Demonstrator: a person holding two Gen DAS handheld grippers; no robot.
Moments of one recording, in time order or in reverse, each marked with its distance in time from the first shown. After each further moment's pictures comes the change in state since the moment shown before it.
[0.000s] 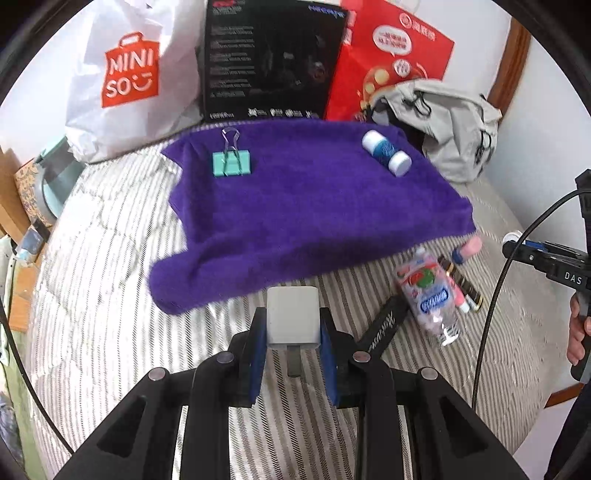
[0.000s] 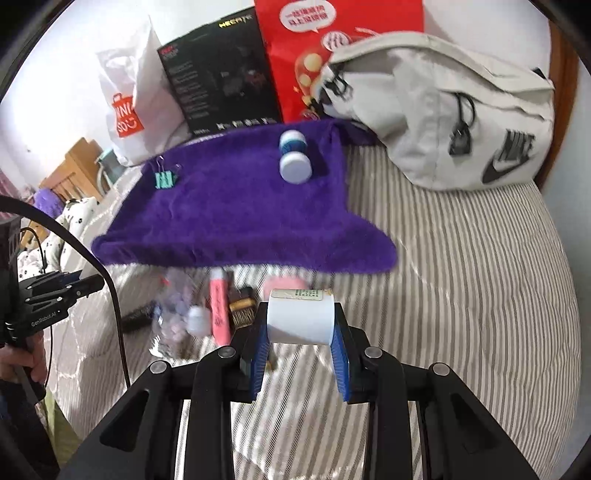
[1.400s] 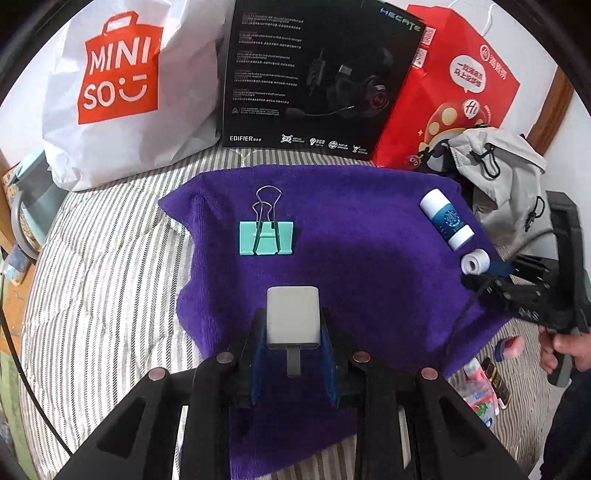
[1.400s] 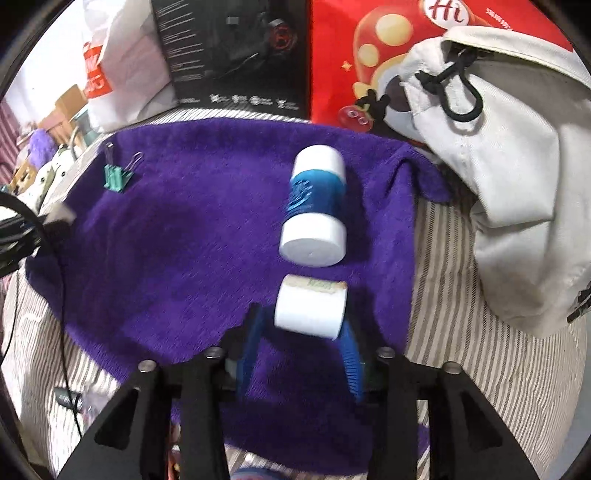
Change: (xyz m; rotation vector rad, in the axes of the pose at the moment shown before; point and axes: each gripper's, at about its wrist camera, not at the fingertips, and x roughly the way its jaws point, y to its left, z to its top) left arm 0.075 0.040 0.089 -0.067 -0.007 -0.003; right arm 0.128 0.019 0.090 -0.202 0.135 -0.040
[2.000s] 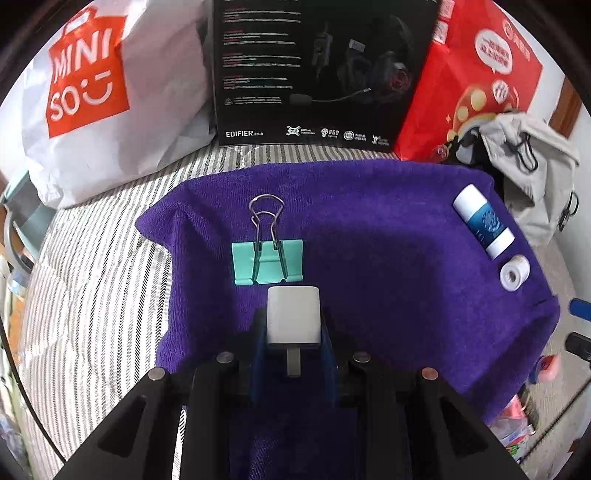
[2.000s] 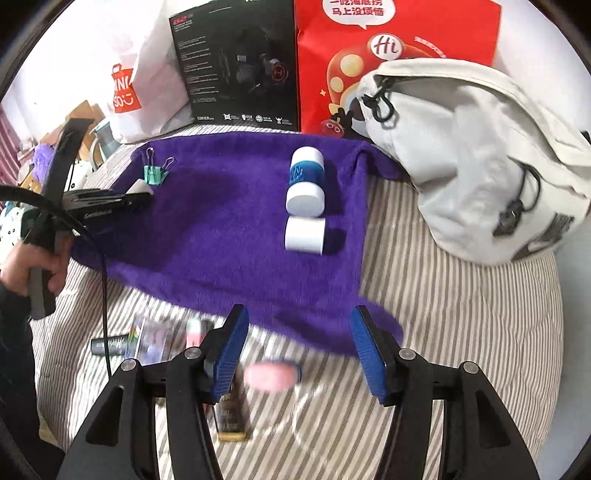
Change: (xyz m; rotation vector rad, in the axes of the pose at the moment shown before) left arm 0.043 -0.010 0.018 0.052 0.017 0.088; right arm -0.079 -0.004 -0.059 0.058 -0.069 -0.006
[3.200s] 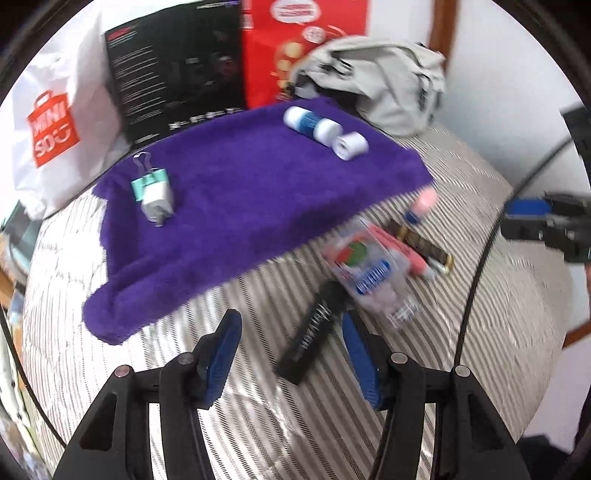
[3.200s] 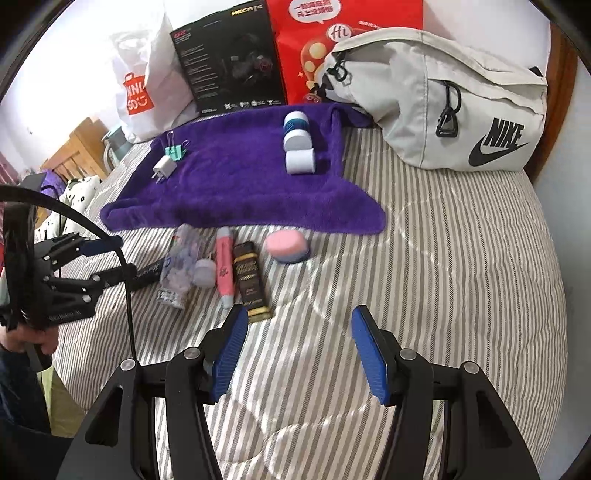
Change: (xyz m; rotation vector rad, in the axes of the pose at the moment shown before) left arm -0.093 -0.090 -0.137 0.296 0.006 -0.126; right arm -0.054 0.003 -0.084 0.116 0.022 0.030
